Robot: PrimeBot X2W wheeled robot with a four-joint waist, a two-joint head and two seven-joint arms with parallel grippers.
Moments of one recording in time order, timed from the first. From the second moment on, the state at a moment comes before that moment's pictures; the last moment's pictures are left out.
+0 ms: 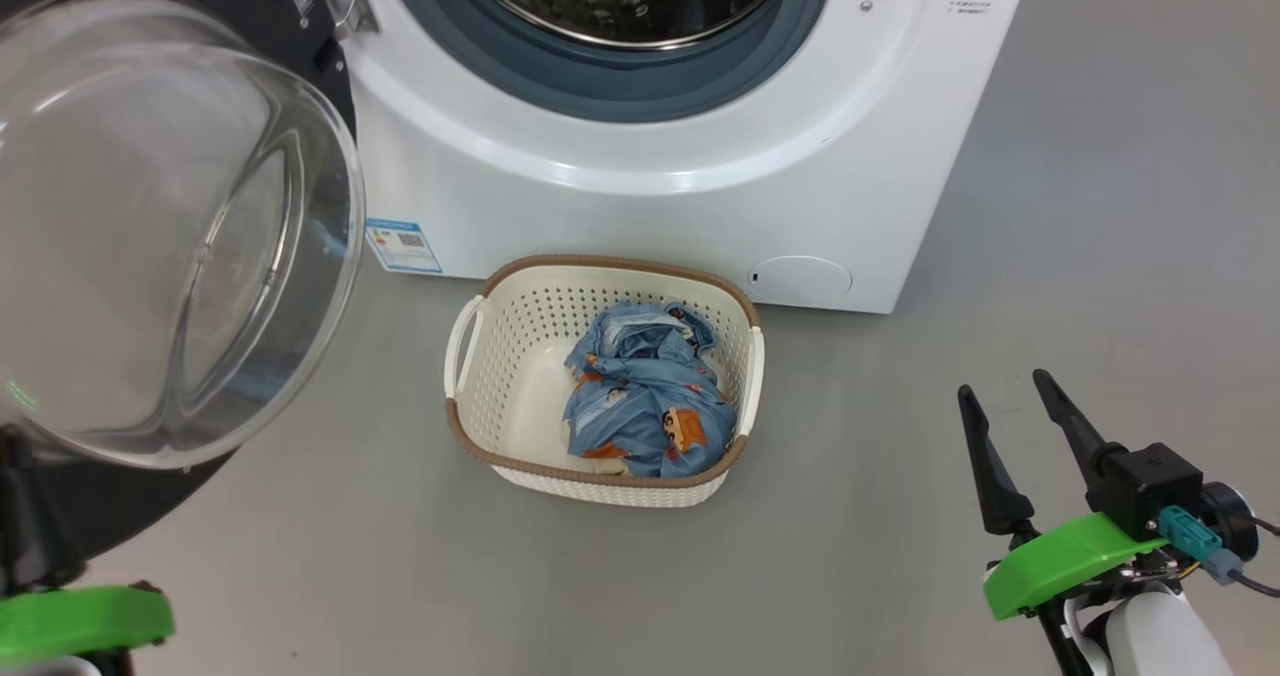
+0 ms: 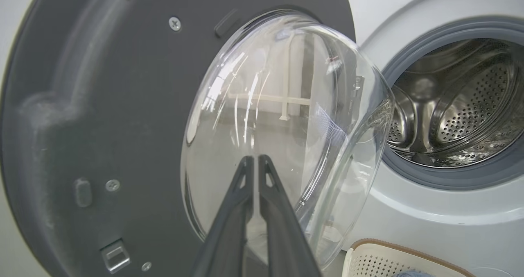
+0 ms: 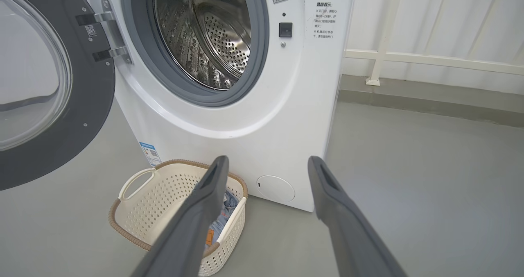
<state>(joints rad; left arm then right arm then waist) -0.21 0.04 0.38 0.24 -0.15 -0.11 -0.26 -0.20 -0.10 -0.06 0.29 0.06 0.13 -0.25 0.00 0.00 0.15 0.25</state>
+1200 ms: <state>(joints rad) 0.04 0.03 0.06 0.09 -0.15 -0.08 -0.26 -0.10 -0.06 -0.02 0.20 0.06 0.13 -0.25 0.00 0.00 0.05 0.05</state>
